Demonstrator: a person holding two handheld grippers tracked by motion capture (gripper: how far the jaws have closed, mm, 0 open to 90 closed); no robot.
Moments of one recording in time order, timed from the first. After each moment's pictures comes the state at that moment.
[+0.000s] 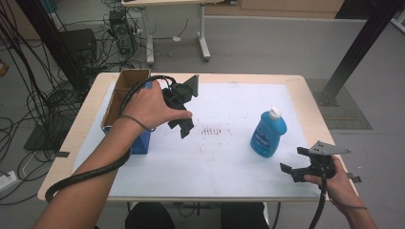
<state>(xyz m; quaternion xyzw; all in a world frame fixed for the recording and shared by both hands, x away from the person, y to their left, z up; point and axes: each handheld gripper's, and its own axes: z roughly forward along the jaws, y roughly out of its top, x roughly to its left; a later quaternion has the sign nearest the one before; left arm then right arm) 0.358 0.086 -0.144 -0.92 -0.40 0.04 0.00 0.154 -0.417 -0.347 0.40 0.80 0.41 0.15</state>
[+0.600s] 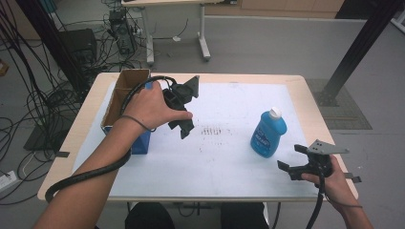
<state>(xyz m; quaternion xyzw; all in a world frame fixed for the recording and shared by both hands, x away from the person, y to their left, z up) 0.358 0.084 -0.144 -0.92 -0.40 0.04 0.01 0.155 -0.413 -0.355 0.40 0.79 0.43 0.16</state>
